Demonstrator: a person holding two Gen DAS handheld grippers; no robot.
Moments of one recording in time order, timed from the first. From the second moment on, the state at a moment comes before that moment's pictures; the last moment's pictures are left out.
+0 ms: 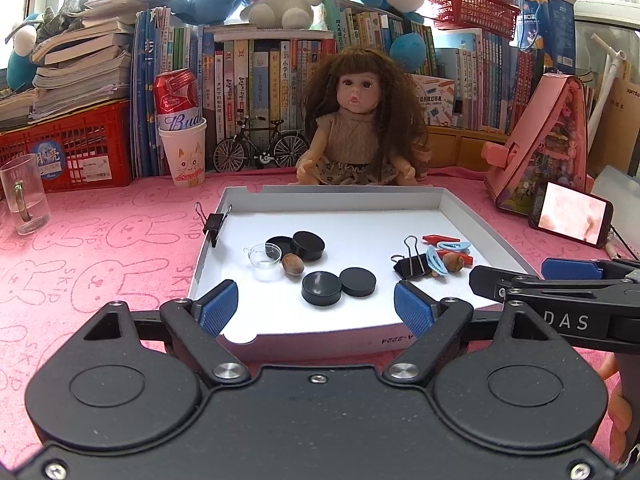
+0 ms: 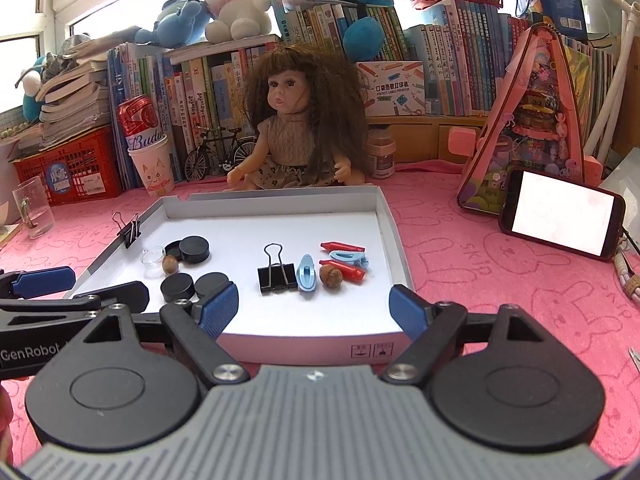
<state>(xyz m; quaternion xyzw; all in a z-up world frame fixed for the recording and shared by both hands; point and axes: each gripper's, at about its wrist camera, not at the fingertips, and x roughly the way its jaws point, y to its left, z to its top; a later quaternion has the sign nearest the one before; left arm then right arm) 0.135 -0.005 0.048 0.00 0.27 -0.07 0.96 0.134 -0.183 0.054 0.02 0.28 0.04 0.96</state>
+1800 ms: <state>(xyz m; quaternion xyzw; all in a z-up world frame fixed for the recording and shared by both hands) 0.131 0.014 0.003 0.00 0.34 -0.01 0.94 0.131 -0.174 0.012 -0.02 0.36 0.03 0.93</state>
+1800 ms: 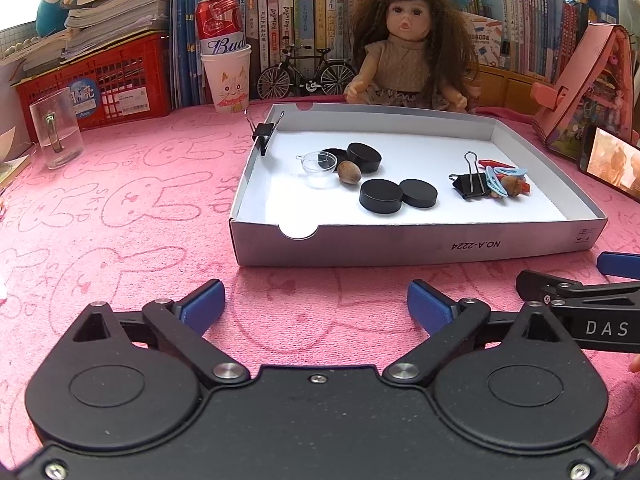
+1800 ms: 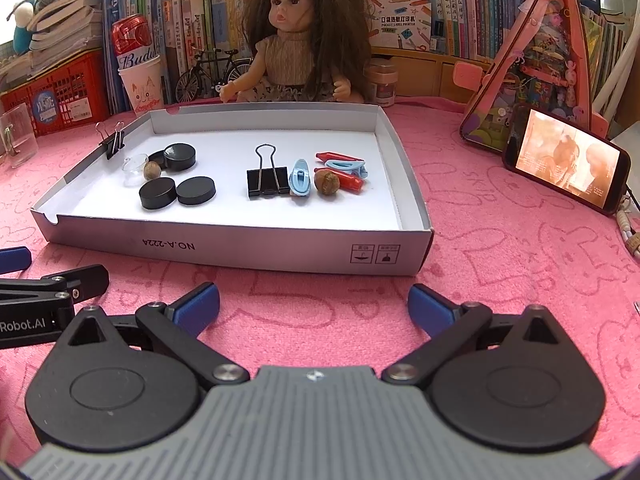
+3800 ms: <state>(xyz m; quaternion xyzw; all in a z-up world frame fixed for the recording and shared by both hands) 0.133 0.014 0.001 0.00 0.34 0.00 0.94 0.131 -0.174 0.012 -0.02 0.36 0.03 0.93</state>
